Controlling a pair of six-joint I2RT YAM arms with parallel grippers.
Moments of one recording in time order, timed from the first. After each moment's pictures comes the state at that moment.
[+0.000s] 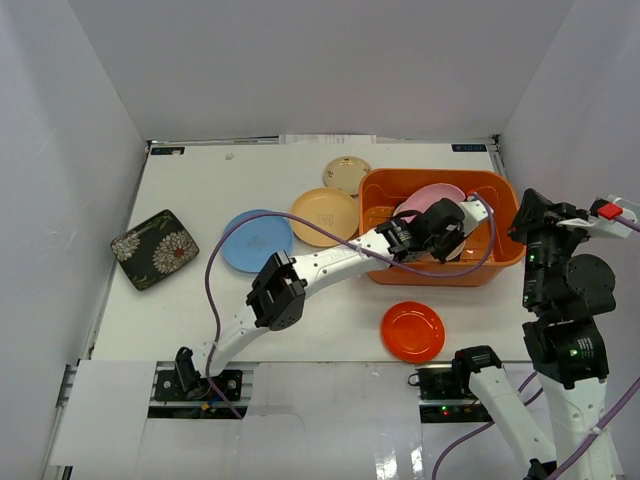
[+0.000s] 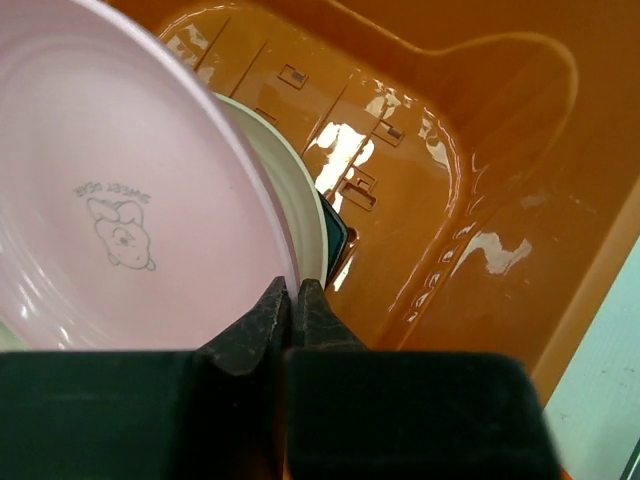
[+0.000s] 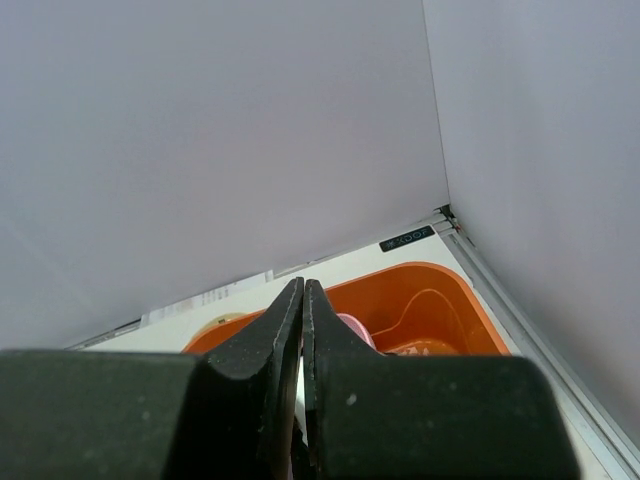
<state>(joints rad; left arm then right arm) -1.14 2.43 2.34 -0.44 -0.09 -0.03 0.23 0.51 1.06 -0.32 0.42 0.24</state>
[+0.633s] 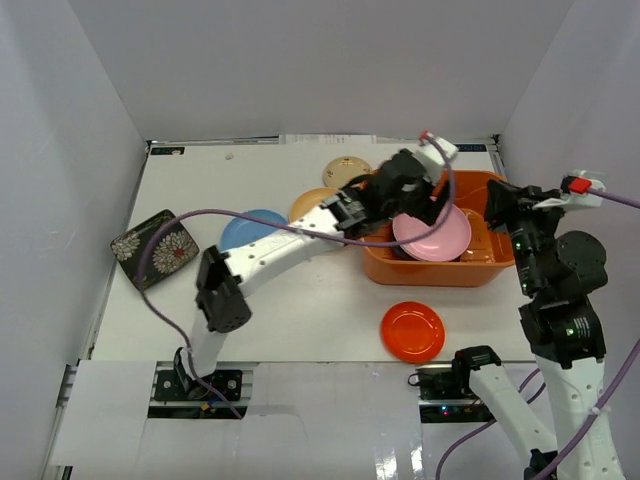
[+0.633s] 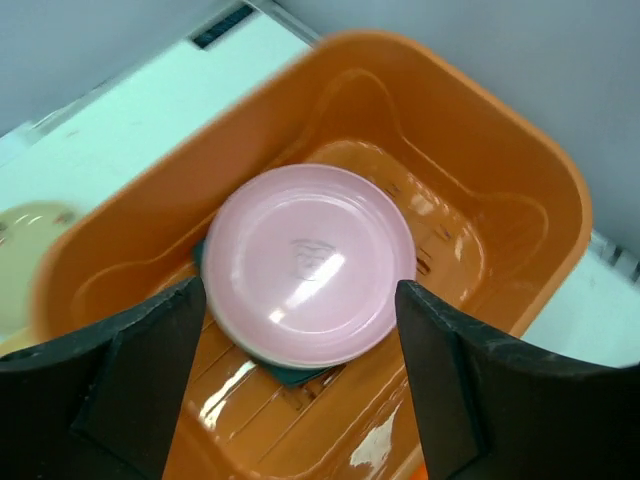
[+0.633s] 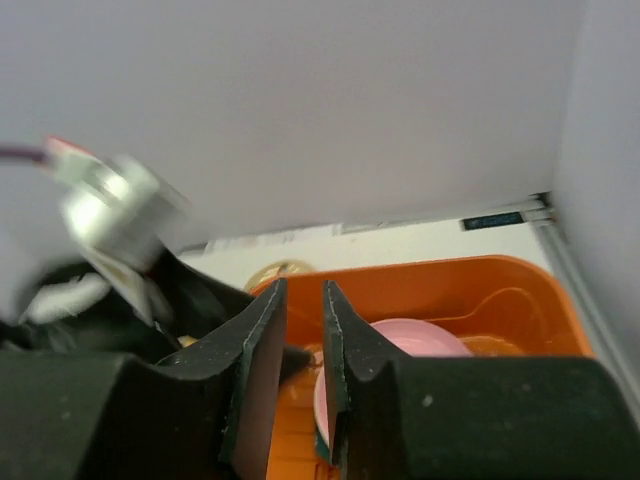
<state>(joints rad) -1.08 2.10 2.15 -0.35 -0.20 -0.07 0.23 0.59 1.10 -0.35 0.19 0.25</state>
